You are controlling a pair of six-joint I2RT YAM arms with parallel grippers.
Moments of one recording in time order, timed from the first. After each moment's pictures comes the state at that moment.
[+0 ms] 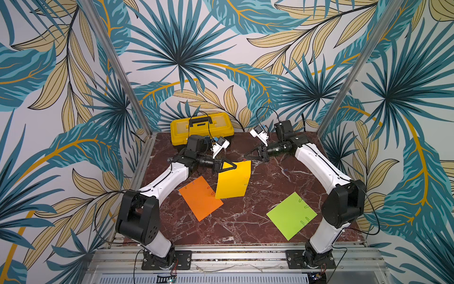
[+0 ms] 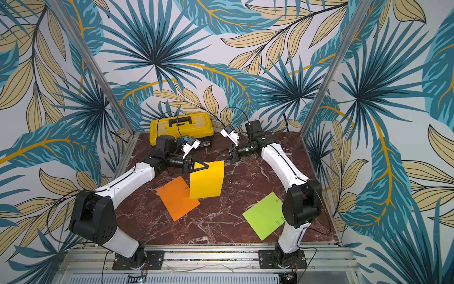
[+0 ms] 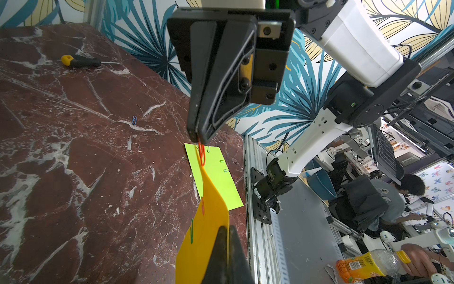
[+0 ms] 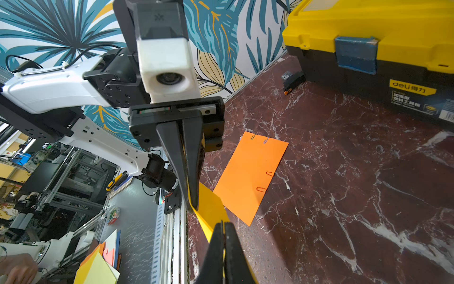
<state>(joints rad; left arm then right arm) -0.33 1.59 1.20 -0.18 1.25 -0.10 0.28 1.78 1.66 -0.78 -1.09 -0.24</state>
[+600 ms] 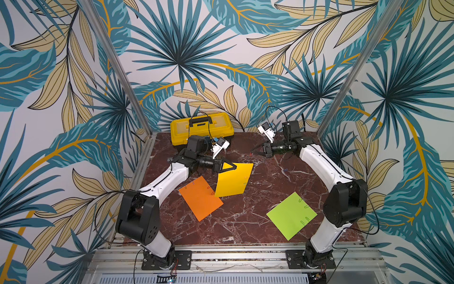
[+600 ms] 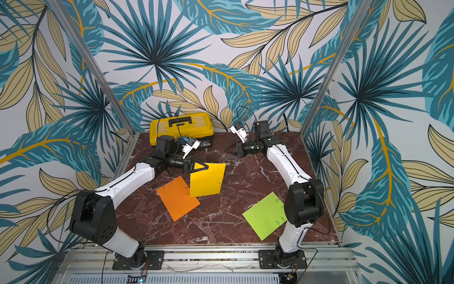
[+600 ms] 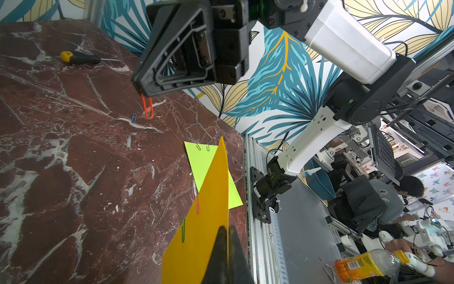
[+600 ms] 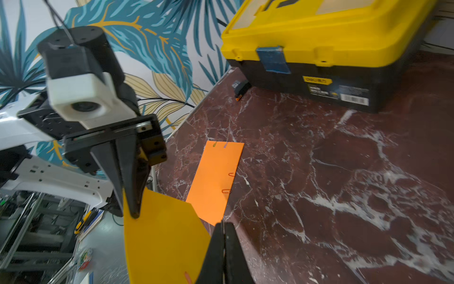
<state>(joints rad) -0.33 1.59 1.19 -0.18 1.24 -0.10 0.17 1.77 1.56 -0.61 -0.94 -0.05</state>
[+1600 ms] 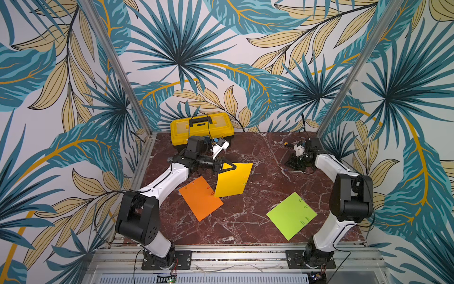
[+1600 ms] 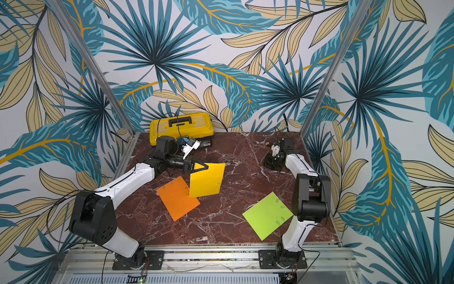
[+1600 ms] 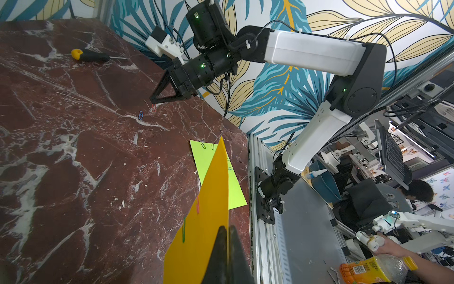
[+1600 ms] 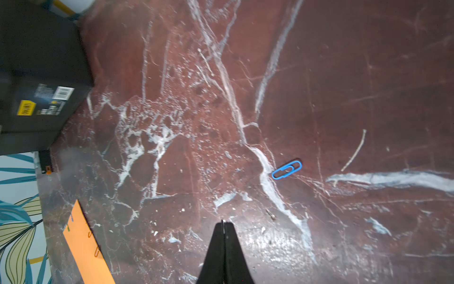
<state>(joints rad) -0.33 1.58 1.18 -0.18 1.21 -0.10 -0.13 1.83 1.31 -0.58 -0.40 0.28</state>
